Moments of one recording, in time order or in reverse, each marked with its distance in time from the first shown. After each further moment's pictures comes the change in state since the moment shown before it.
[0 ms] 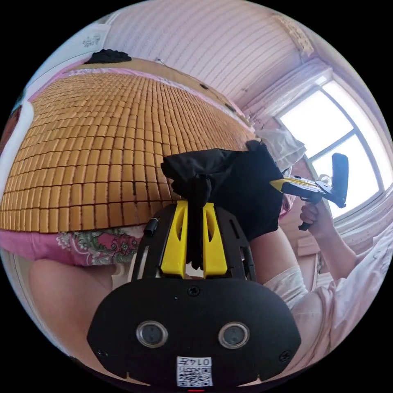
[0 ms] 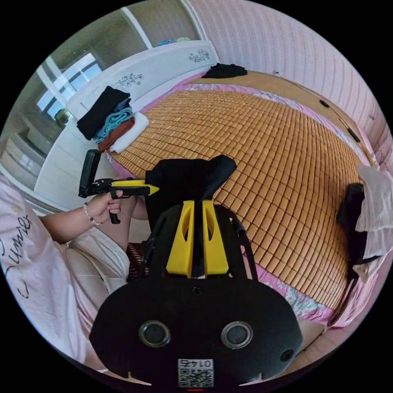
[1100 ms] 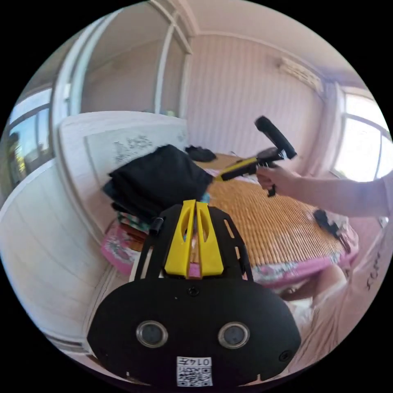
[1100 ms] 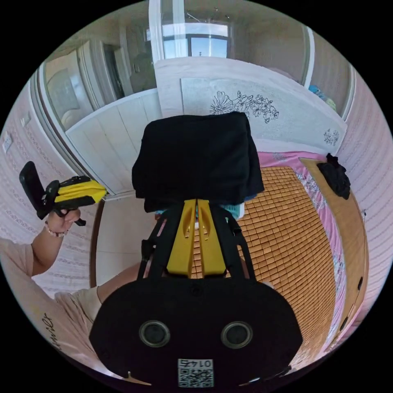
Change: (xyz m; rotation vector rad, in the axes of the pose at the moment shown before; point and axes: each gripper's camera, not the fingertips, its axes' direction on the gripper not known) left arm 0.016 0.078 -0.238 0.492 -0.574 0.073; right arm -0.281 -0.317 0.062 0.049 -0.168 -0.602
